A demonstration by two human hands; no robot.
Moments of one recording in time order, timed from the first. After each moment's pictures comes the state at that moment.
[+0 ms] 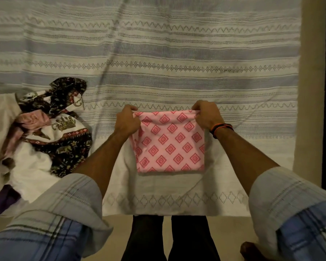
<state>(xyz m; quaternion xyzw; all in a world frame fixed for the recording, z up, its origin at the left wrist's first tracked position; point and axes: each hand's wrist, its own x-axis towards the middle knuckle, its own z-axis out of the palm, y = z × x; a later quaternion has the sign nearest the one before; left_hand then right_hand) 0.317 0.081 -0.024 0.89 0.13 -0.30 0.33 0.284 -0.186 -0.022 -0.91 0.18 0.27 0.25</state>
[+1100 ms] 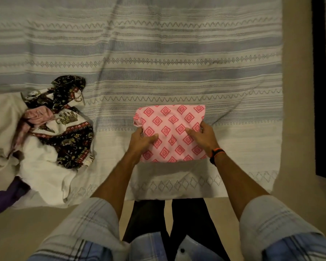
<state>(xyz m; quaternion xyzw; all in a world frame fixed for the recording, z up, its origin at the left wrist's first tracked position) 0.211 0.062 0.007 0.69 0.28 -0.40 0.53 0.159 -0.161 0.006 -0.69 0.40 0.20 0.57</state>
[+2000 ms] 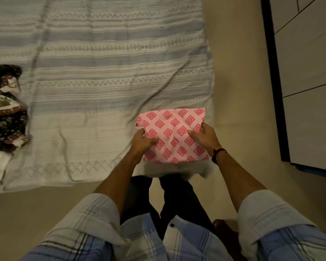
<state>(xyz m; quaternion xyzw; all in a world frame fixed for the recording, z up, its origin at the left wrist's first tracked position) 0.039 -0.176 0.037 0.71 0.23 -0.41 0.52 -0.023 -0.400 0.039 -0.70 0.41 0.19 0.56</state>
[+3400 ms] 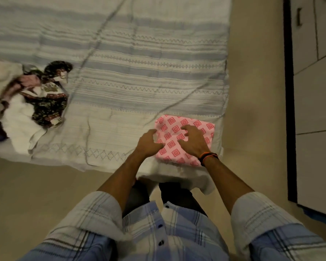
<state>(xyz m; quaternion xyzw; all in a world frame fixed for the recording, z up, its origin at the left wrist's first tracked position) 0.021 -0.163 0.113 0.86 0.10 -0.36 0.36 0.004 -0.344 0.096 -0.89 0.12 0.24 0.37</state>
